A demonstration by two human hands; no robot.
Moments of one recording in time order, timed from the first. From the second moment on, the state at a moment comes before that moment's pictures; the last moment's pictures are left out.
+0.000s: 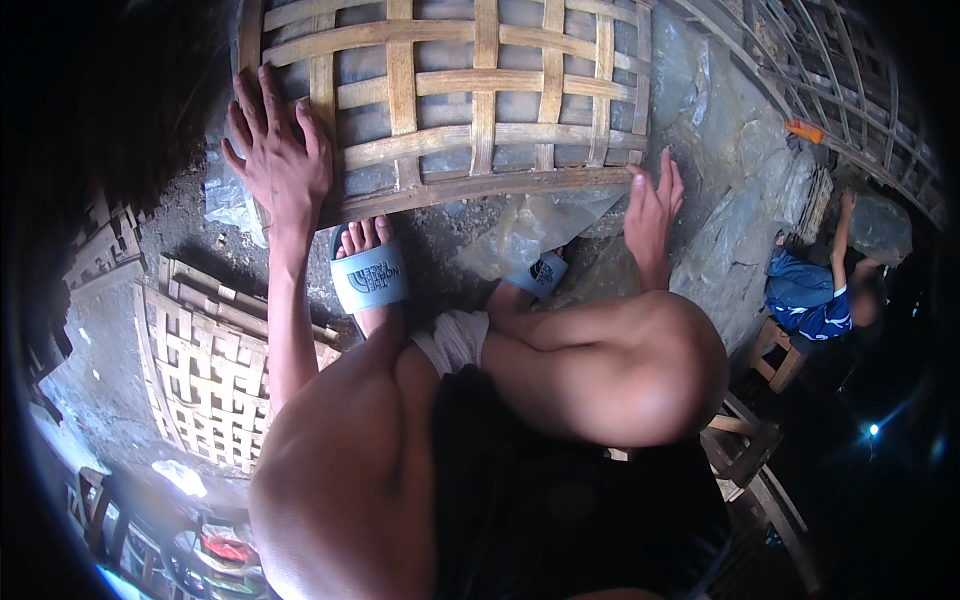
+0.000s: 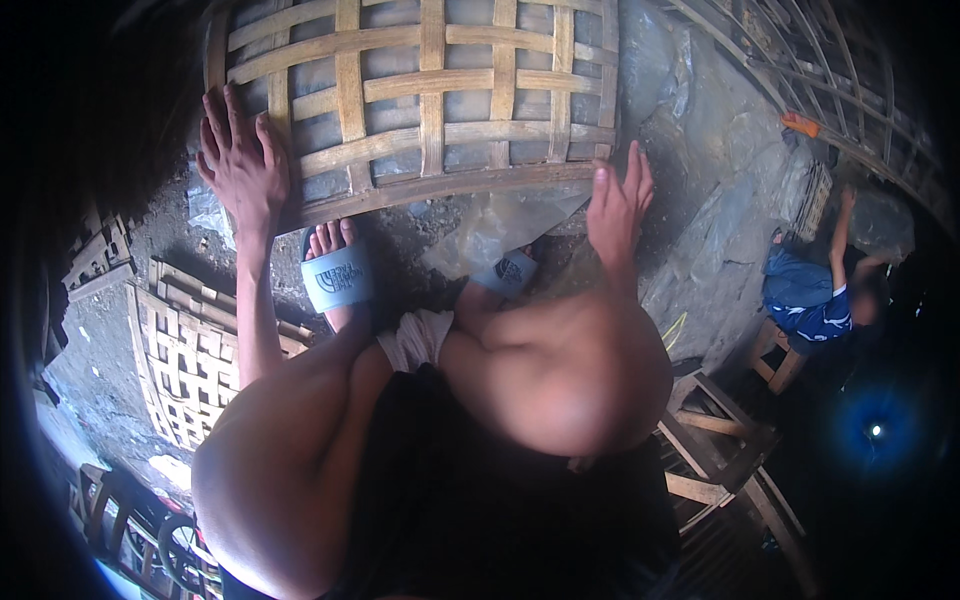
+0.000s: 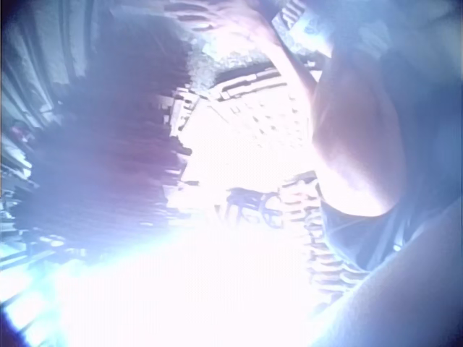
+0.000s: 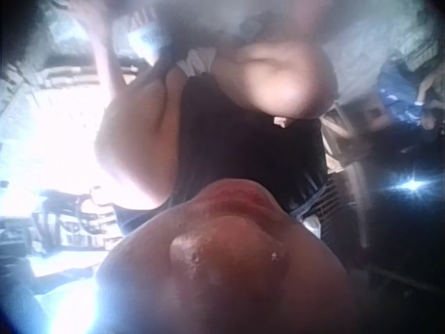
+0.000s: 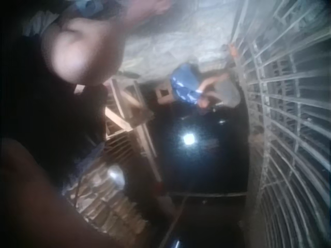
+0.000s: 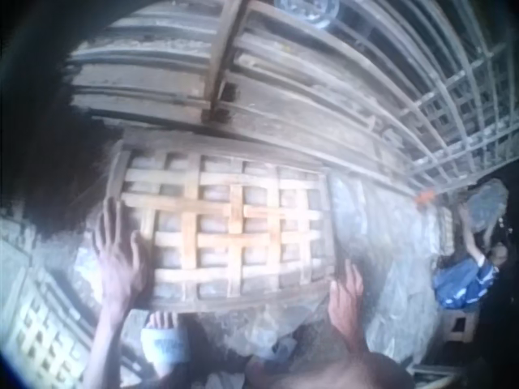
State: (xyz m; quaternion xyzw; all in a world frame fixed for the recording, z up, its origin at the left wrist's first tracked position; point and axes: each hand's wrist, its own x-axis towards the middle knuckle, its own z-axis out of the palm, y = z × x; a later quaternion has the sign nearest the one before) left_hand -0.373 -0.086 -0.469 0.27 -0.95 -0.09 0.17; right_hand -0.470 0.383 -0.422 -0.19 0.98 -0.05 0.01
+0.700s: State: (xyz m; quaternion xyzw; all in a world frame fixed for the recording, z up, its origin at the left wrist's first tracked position) left_hand -0.367 -0.089 -0.476 0.28 -0.94 -0.11 0.17; right_hand -0.422 0.231 -0.470 -0.14 0.97 -0.14 -0.16
